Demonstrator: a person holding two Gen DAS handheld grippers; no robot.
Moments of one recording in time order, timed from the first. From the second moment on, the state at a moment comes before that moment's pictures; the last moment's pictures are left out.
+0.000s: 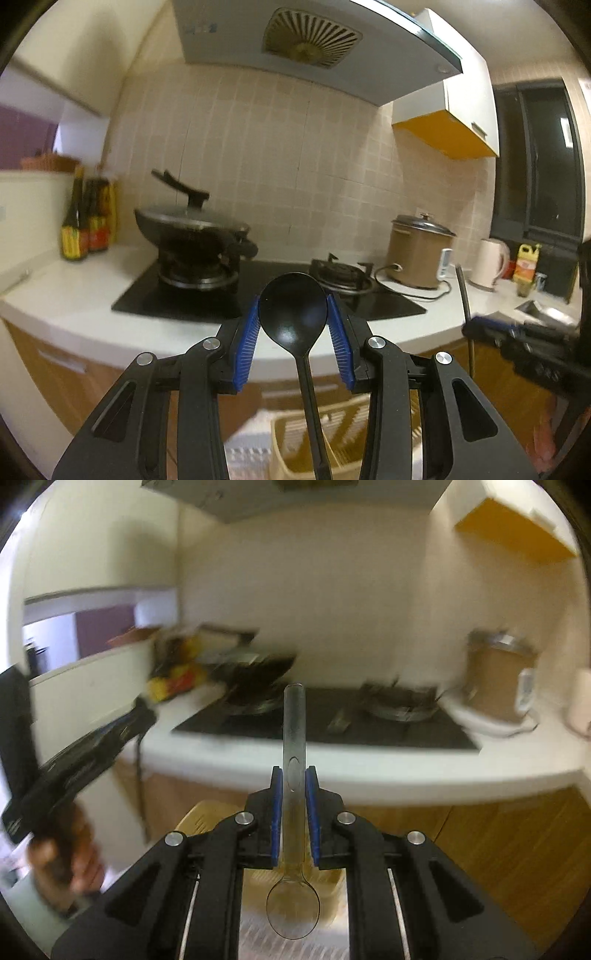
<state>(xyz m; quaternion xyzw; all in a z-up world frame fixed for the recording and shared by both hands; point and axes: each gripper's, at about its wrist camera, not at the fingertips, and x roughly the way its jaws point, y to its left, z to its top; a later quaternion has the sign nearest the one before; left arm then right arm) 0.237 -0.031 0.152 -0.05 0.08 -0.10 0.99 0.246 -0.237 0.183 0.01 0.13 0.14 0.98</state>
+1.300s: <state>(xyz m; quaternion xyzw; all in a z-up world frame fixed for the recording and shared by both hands) 0.180 0.002 0.097 -0.07 0.31 -0.20 0.93 0.160 -0.265 0.111 0.06 0.29 0.14 0.94</state>
